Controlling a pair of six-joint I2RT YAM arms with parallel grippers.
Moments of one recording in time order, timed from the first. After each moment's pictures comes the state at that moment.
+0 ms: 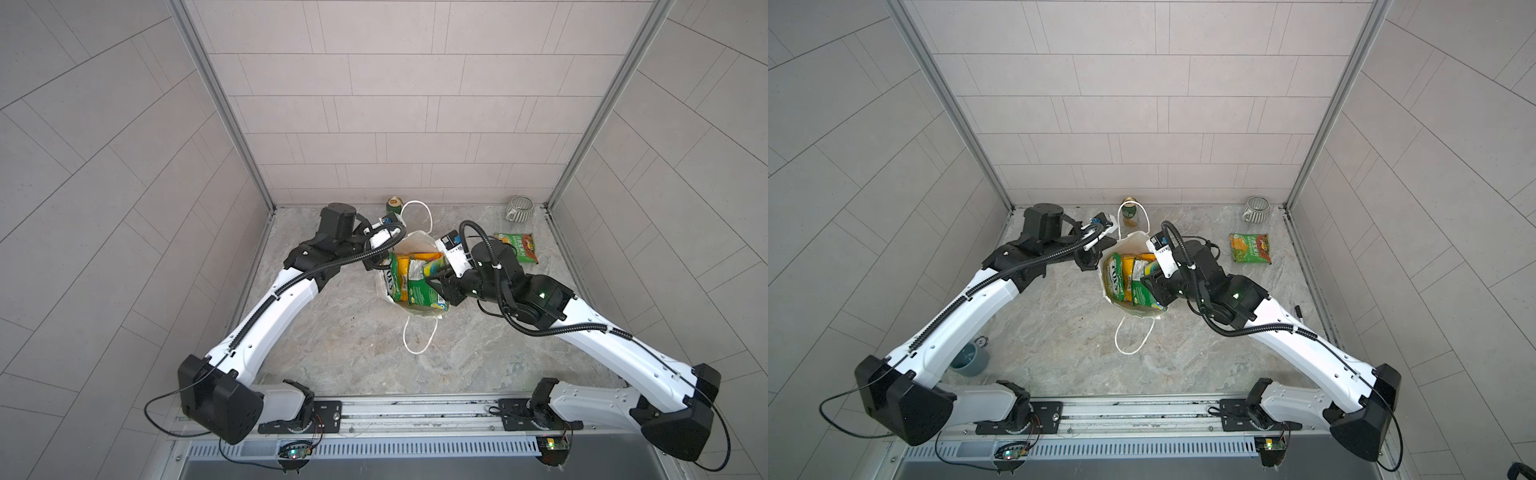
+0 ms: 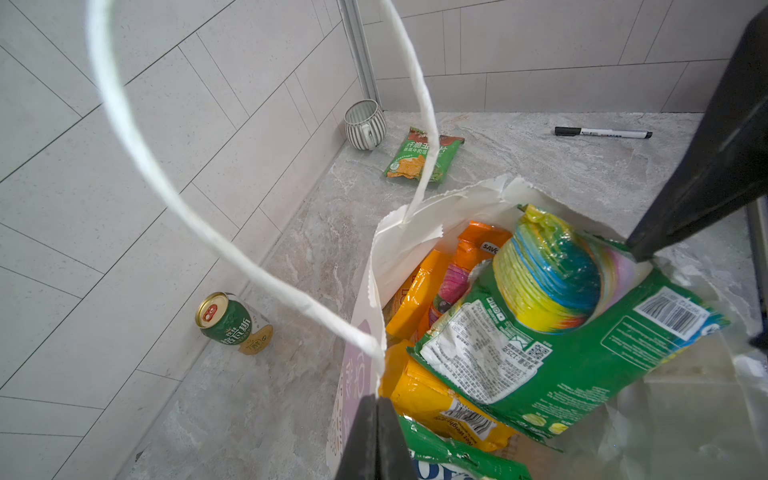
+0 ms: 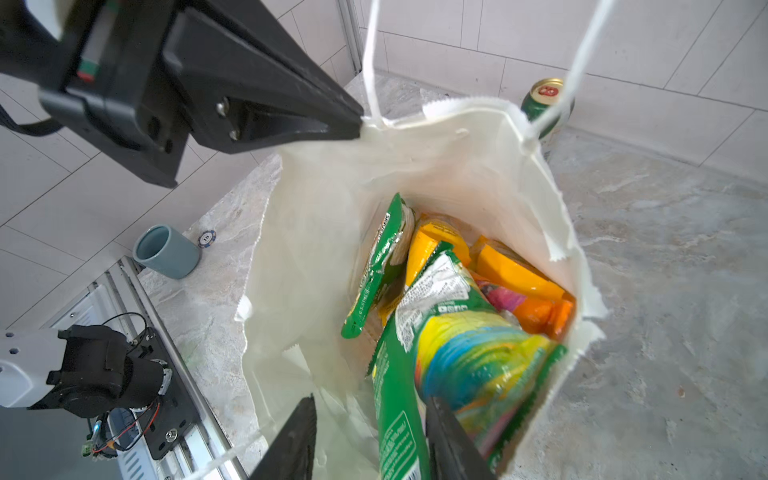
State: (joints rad) left arm -0.43 1.32 1.30 -0.49 0.46 0.57; right arm 0.78 1.17 1.22 -0.59 -0.03 0.22
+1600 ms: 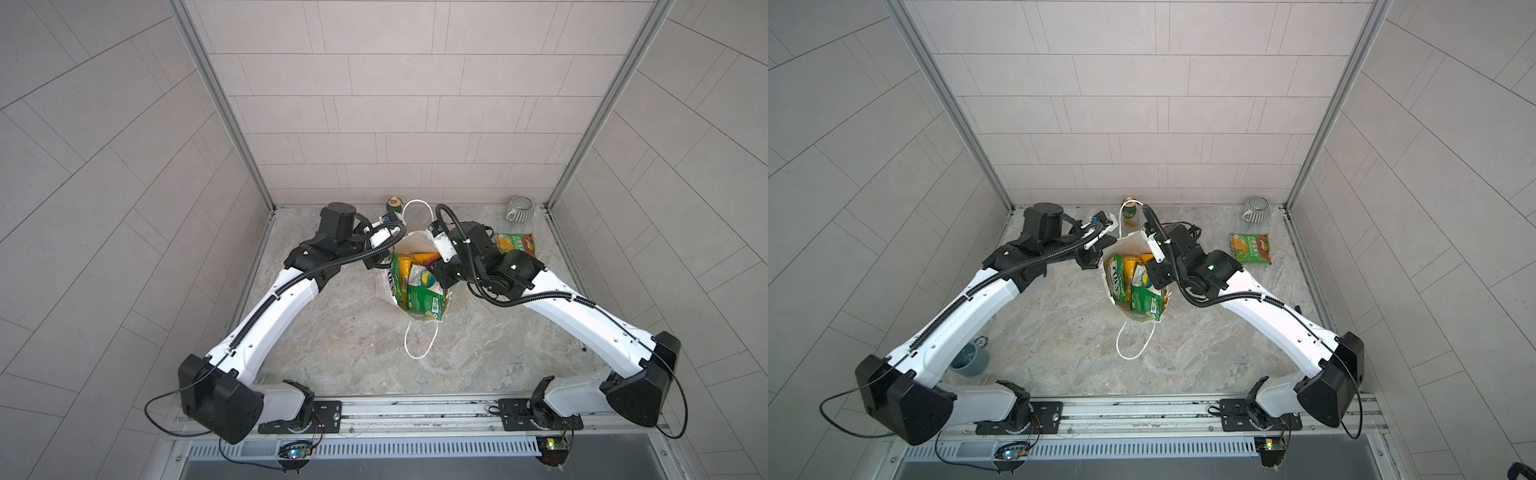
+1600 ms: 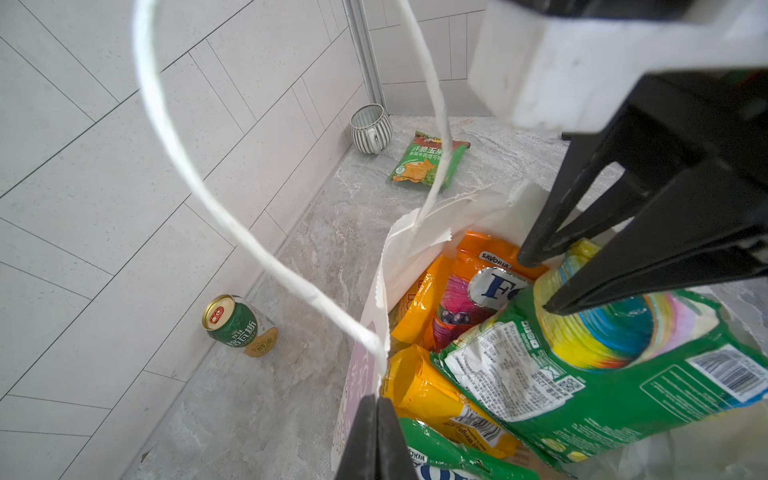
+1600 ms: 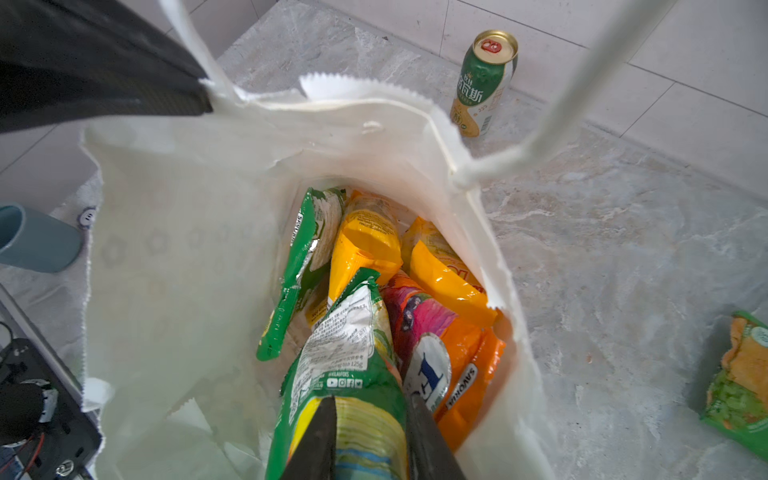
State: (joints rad) left arm -0.44 1.32 1.30 -0.47 0.44 0.56; right arm 0.72 1.38 1.39 -0.74 0.04 0.17
